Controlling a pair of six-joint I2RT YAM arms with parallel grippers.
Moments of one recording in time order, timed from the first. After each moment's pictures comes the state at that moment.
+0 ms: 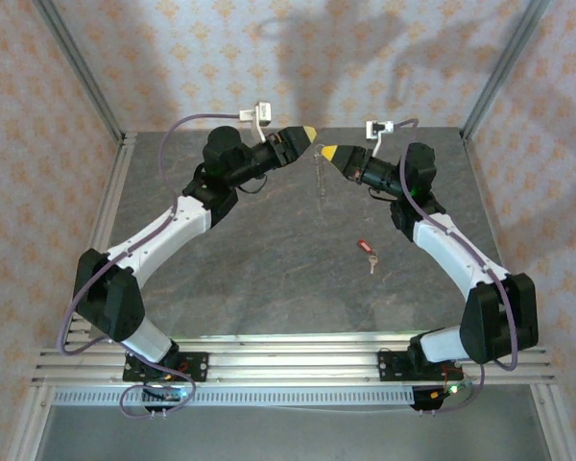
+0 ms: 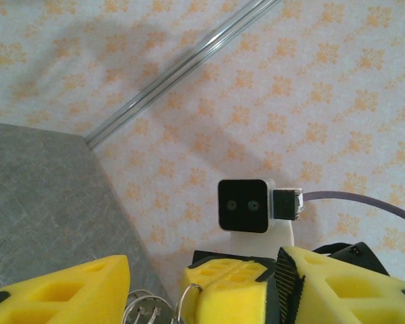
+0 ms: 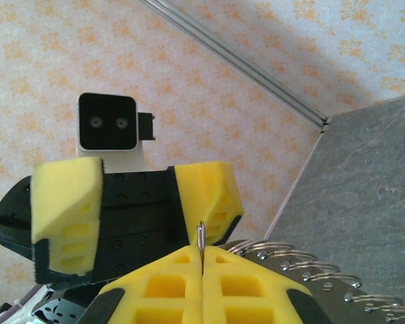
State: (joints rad) left arm -0.48 1.57 1.32 0.31 0.45 -0.95; right arm 0.27 1.38 1.02 0.48 -0.83 1.04
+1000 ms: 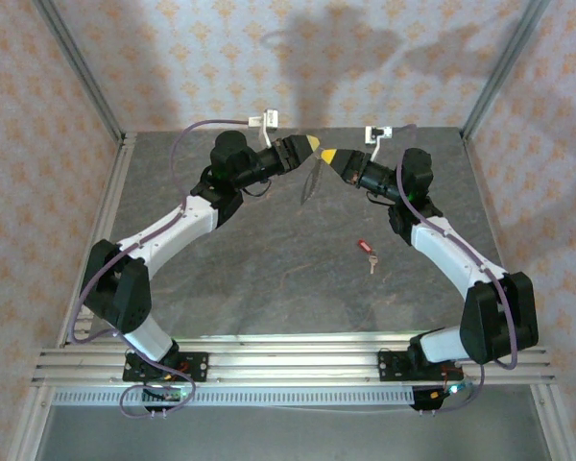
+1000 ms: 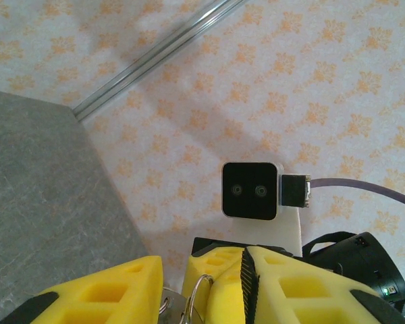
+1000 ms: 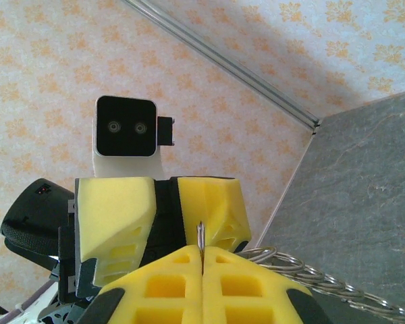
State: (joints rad) left arm -0.48 1.63 1.29 0.39 0.53 -1.00; right arm 0.28 1.38 0.97 0.52 -0.79 1.04
